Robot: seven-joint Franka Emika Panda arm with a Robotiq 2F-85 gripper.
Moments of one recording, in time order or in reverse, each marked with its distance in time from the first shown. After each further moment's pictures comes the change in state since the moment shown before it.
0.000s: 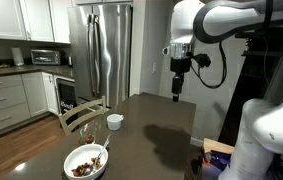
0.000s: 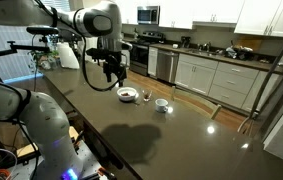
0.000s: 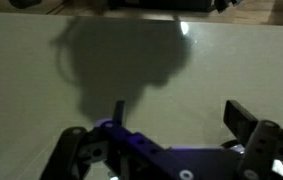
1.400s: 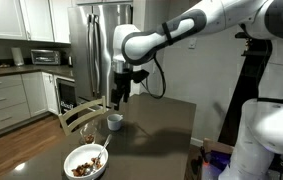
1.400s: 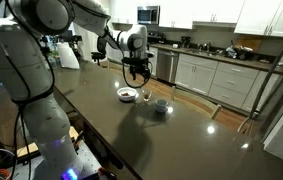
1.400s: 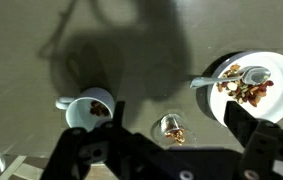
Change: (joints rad) arm 0.027 0.738 0.042 0.440 0.024 0.395 -0.001
